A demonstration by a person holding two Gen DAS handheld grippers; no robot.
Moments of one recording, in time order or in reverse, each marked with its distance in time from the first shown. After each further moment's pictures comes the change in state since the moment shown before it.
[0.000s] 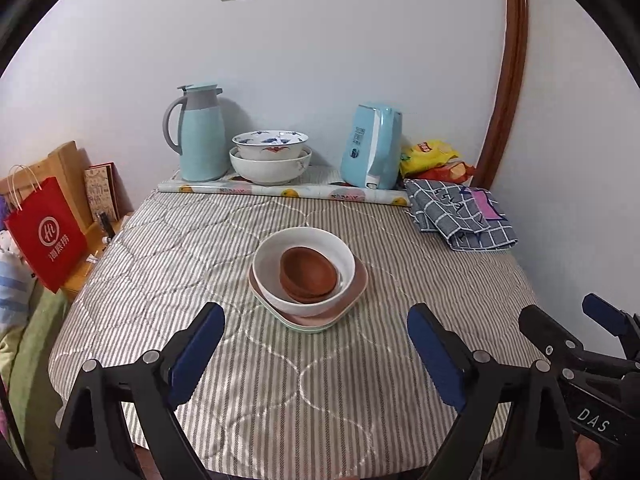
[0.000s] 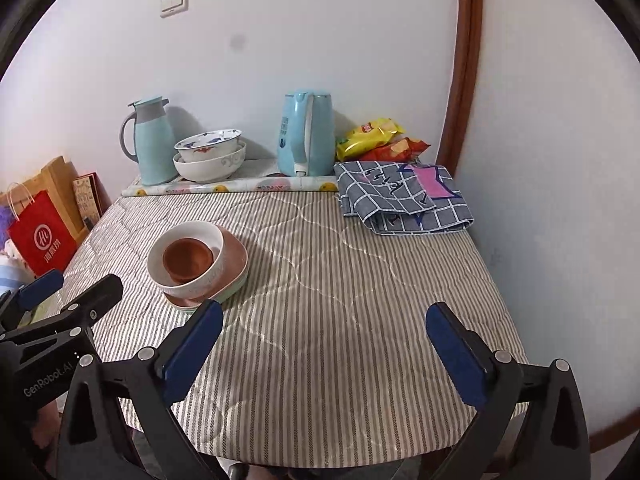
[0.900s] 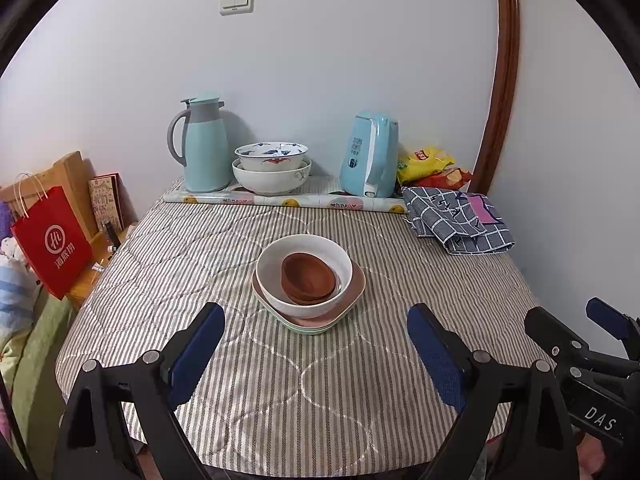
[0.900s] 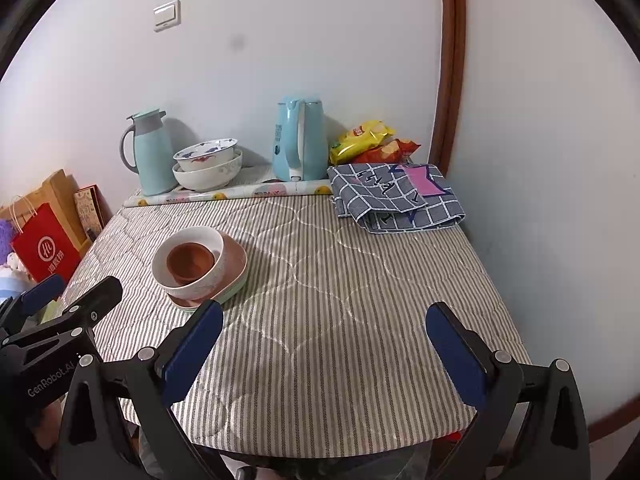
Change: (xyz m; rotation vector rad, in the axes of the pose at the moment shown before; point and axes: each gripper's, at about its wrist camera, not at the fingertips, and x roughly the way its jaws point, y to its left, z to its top) left arm -0.020 -0.003 -0.006 0.014 -0.044 0.013; right arm -0.017 -0.010 -0.010 0.036 -0.022 0.004
